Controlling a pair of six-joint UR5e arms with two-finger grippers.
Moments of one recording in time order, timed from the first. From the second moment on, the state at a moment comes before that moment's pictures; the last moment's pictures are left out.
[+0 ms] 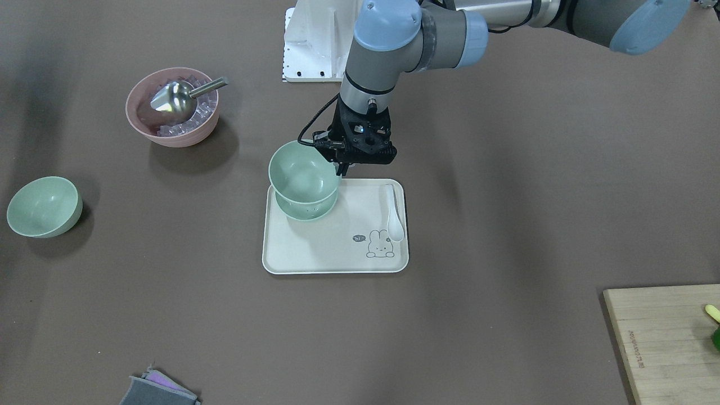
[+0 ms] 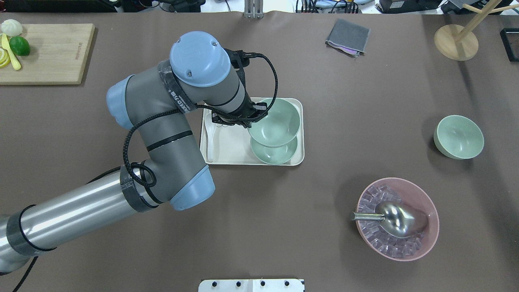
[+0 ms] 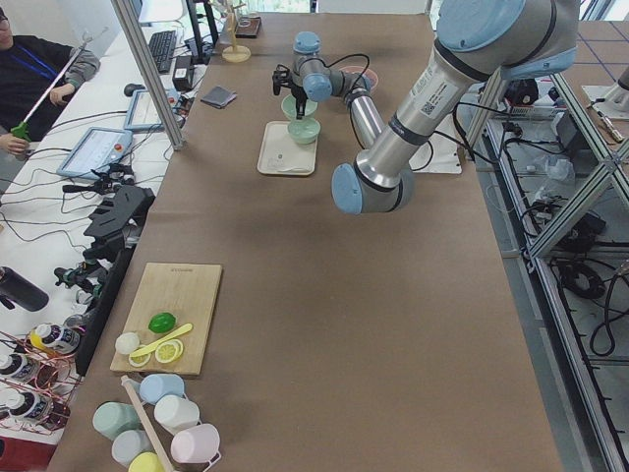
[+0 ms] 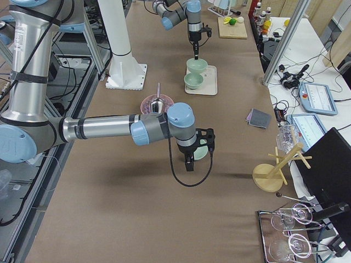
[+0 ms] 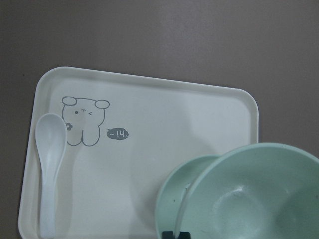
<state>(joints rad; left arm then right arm) -0.59 -2.42 -1.60 -1.65 -1.91 -1.28 1.51 -1.76 1.87 -1.37 2.33 0.23</state>
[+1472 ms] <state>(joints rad) -0.50 -2.42 -1.47 -1.78 -1.80 -1.31 1.51 -1.75 1.87 -1.37 2.33 0.23</state>
